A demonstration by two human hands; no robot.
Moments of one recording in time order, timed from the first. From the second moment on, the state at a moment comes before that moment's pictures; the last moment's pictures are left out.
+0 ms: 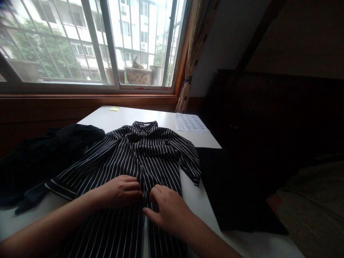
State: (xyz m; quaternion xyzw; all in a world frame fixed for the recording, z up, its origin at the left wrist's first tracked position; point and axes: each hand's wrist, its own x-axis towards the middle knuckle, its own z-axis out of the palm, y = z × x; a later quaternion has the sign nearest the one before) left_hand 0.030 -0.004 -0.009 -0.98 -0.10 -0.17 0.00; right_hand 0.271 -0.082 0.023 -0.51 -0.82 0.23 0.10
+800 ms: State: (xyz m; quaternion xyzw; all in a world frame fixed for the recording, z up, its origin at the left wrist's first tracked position) left_hand 0.039 -0.015 -0.008 -0.96 -0.13 -0.23 0.00; right_hand 0.287 -0.087 0.020 -0.51 -0.76 0.36 0.20
